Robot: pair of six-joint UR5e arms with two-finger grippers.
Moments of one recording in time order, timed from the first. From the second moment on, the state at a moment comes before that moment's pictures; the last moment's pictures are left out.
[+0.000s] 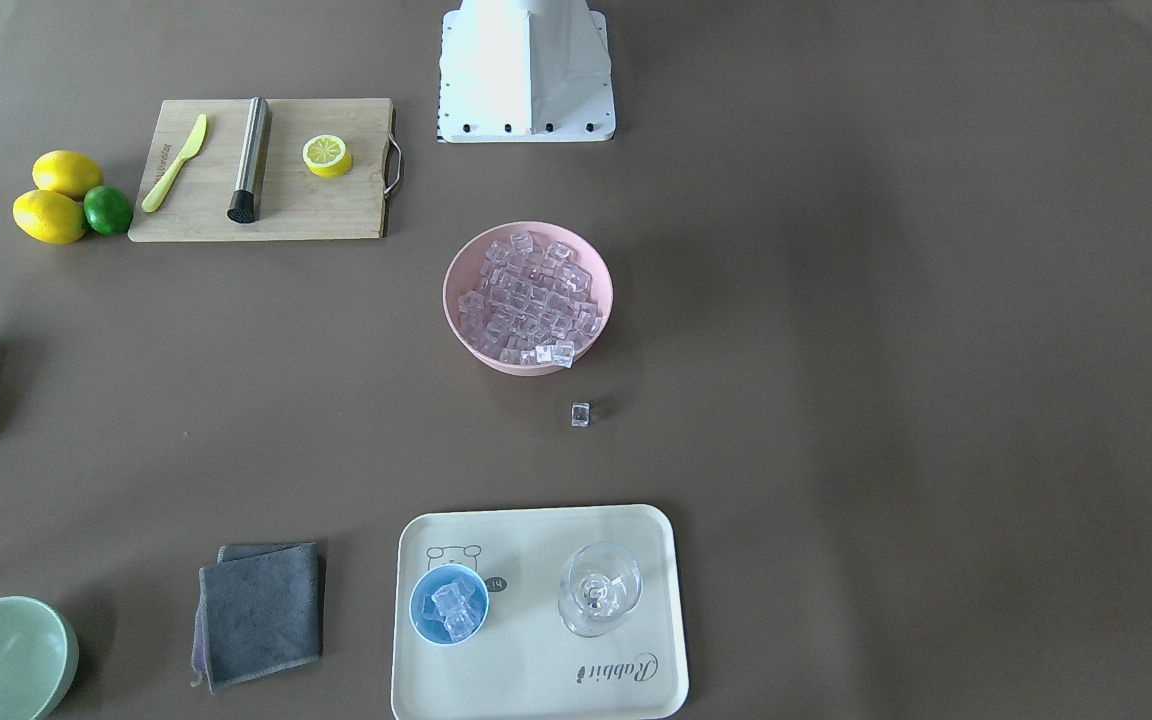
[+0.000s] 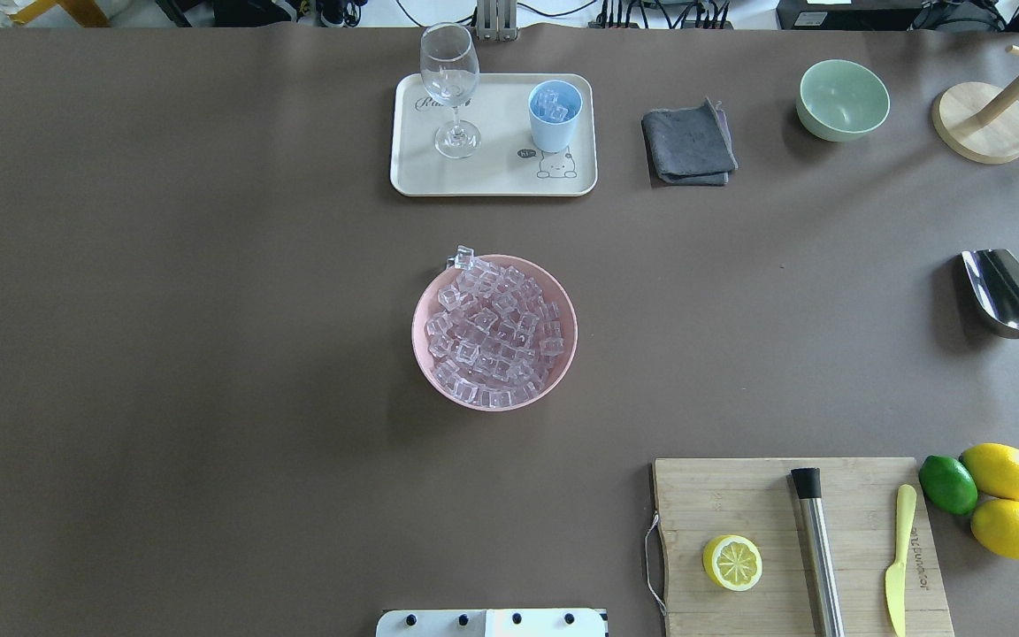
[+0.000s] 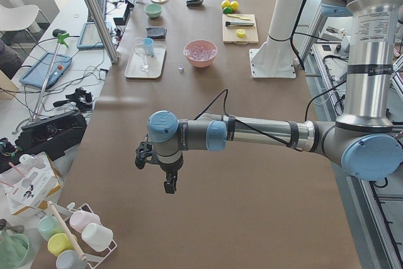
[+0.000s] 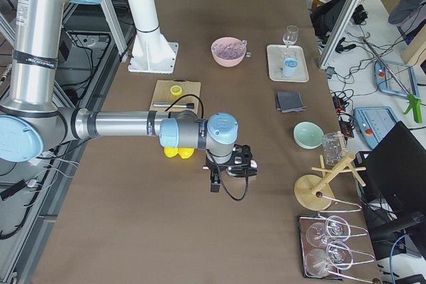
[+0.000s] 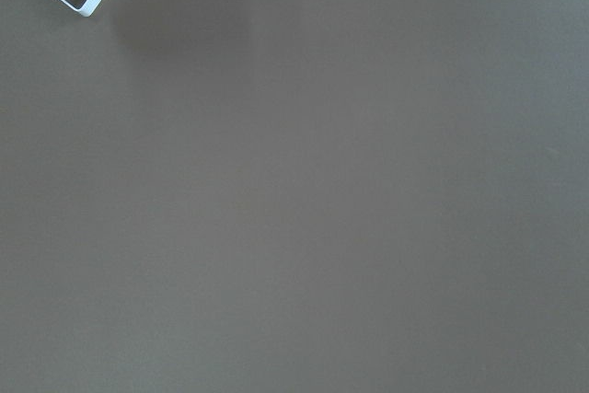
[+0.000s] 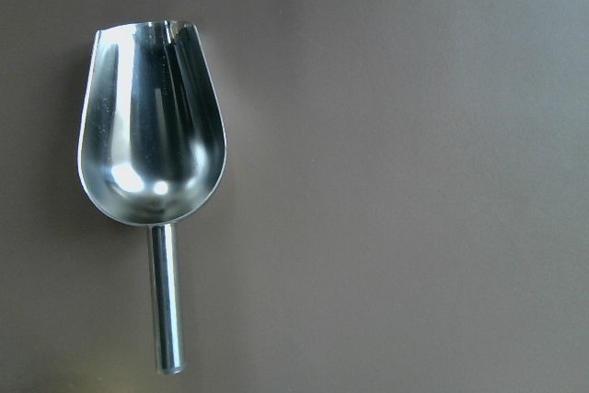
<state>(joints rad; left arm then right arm) -1.58 -1.56 -1.66 -1.50 -2.31 0.05 1.51 -1.77 1.80 -1.62 2.33 0.04</state>
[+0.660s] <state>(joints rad) -1.57 -1.56 -1.66 -1.50 -2.31 0.05 1.51 -1.76 1.80 -1.62 2.32 0.04</state>
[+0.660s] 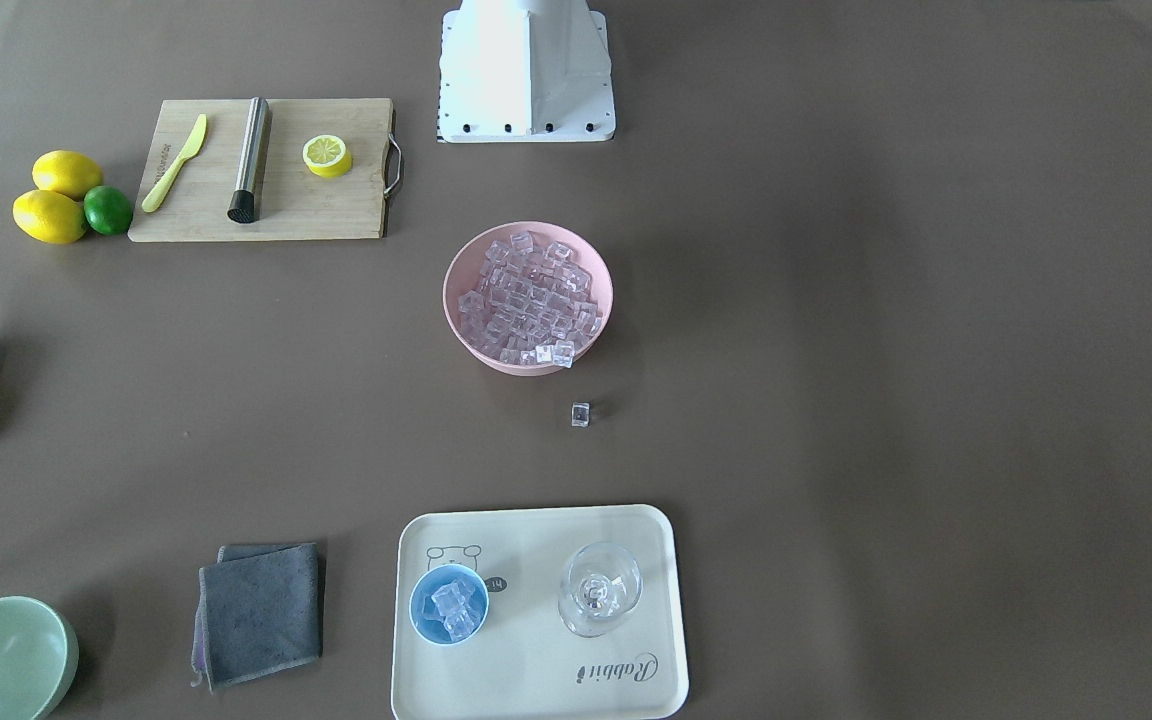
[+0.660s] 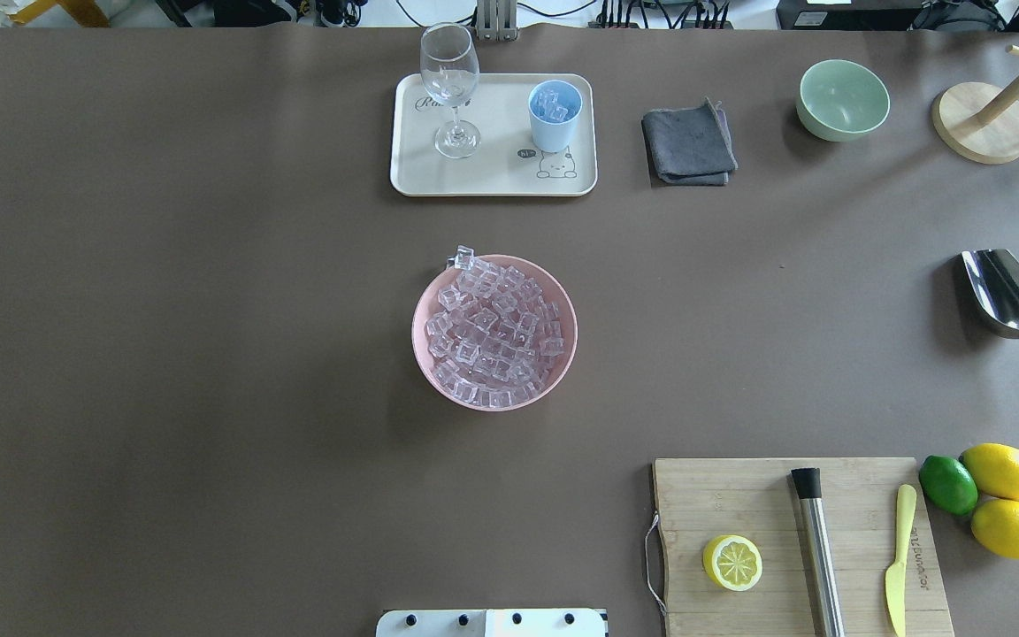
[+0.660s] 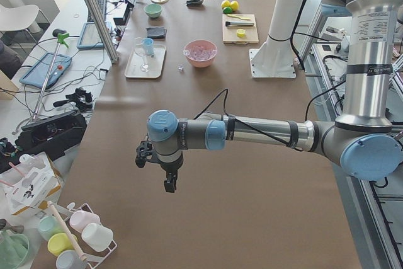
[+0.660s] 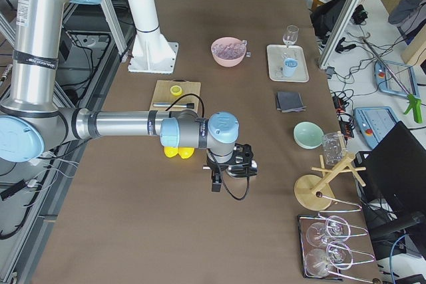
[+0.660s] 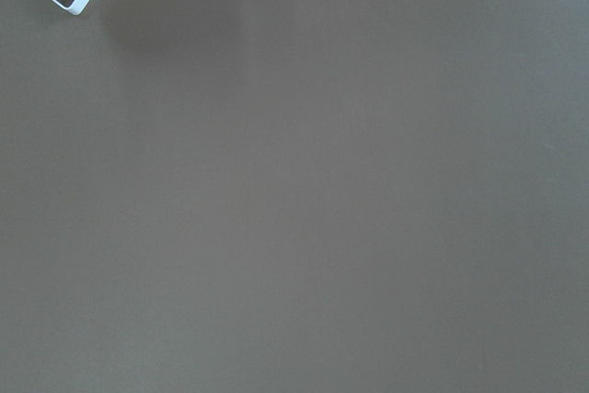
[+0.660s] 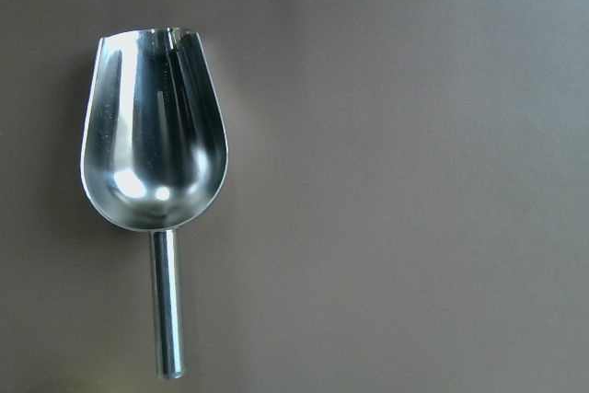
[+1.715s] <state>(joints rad) -1.55 -1.56 -1.65 -1.50 -2.31 0.05 1.51 -1.76 1.80 -1.62 2.33 0.04</state>
